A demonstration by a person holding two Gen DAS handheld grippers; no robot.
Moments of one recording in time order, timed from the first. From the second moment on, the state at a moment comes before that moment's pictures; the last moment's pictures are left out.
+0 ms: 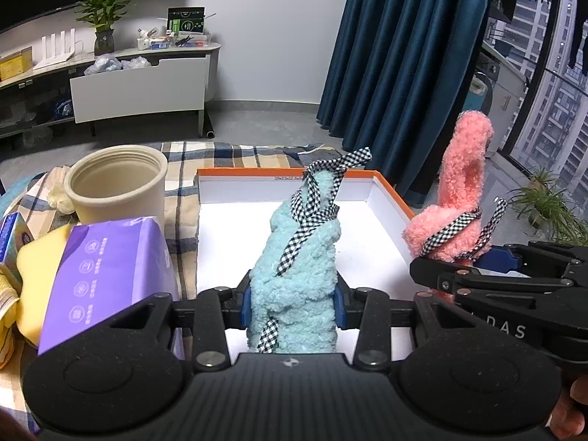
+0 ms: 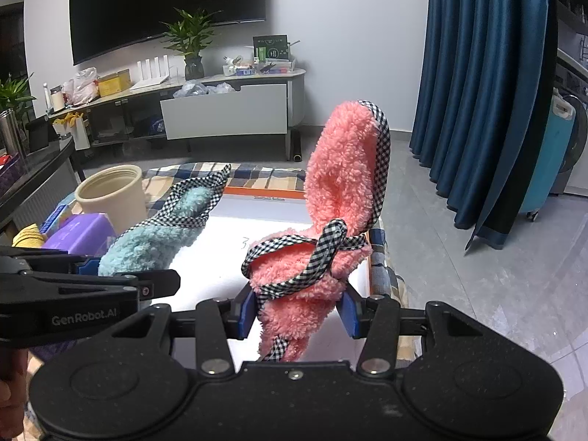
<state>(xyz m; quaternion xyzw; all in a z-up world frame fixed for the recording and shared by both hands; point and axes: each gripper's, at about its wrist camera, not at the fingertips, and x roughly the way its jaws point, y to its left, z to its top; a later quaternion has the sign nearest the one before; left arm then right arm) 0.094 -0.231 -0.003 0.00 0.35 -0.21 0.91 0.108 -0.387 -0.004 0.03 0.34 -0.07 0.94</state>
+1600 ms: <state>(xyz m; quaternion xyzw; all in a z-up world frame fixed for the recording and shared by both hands) 0.004 -0.106 0.093 -0.05 0.25 -0.09 0.96 0.038 -0.232 0.047 0.01 0.34 -0.15 0.93</state>
